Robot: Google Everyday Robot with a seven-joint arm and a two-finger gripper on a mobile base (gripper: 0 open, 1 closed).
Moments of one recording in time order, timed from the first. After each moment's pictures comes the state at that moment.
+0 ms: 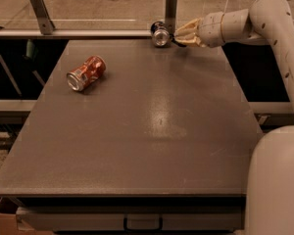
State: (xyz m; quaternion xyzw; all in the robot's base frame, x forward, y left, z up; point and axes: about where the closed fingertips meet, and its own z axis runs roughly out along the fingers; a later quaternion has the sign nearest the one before) arm 0.794 -0.130 0.904 -0.66 0.50 0.03 0.56
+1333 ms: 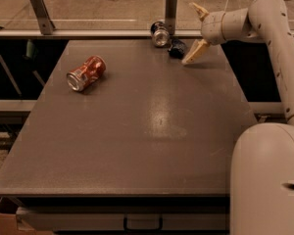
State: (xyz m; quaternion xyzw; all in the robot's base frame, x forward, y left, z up) arm 0.832 -0.149 0.893 -0.65 0.52 0.00 0.55
